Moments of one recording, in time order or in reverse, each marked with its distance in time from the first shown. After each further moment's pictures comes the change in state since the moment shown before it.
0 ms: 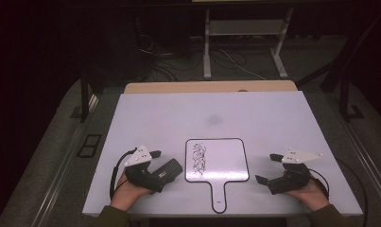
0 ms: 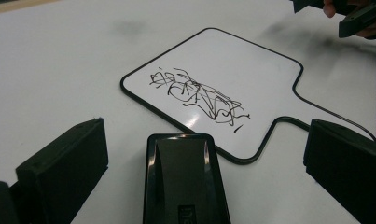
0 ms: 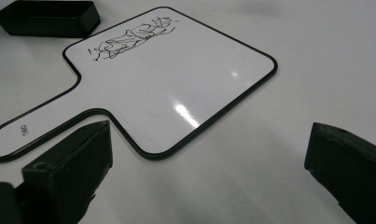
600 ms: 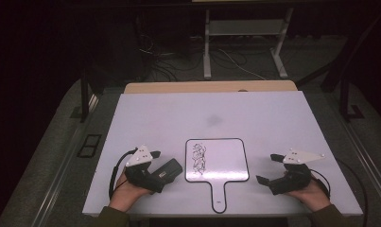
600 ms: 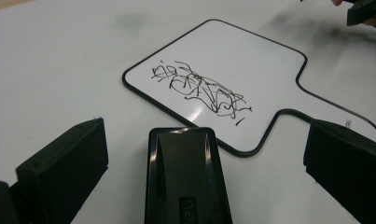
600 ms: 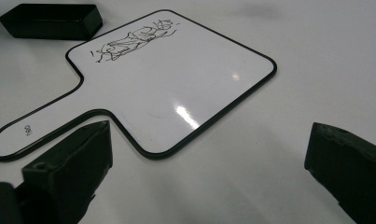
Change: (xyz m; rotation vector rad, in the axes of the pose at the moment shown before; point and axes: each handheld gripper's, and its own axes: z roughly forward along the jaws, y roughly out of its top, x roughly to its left) left arm -0.003 0.002 -0.002 0.041 0.013 0.015; right arm -0.001 -0.001 -0.003 -0.012 0.005 -0.002
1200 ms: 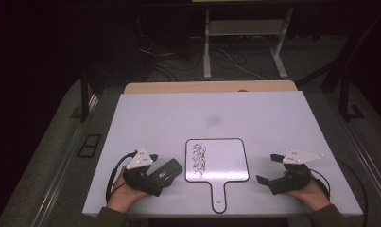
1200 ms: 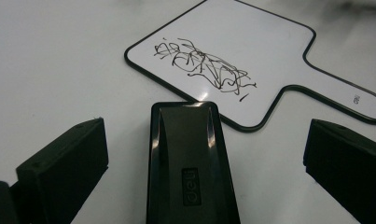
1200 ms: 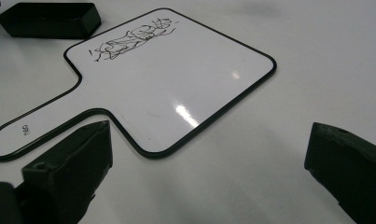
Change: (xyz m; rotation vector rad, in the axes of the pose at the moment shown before) left arm -0.002 -0.005 -0.004 0.070 0.026 0.020; right arm -0.001 -0.001 0.001 0.004 -0.001 0.005
